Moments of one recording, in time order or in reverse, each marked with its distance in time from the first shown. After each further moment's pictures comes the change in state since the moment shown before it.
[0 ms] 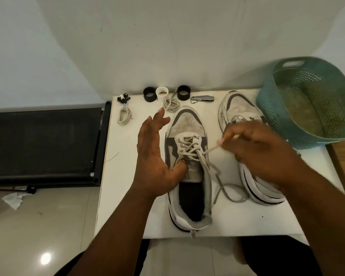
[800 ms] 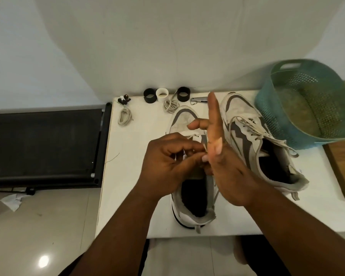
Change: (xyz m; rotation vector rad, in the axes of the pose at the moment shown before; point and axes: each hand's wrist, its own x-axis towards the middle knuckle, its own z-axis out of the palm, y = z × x) left_hand 0.007 0.034 -0.002 -0.393 -0.113 0.082; right_hand -0.010 0.001 0.063 0.336 -0.089 -0.071
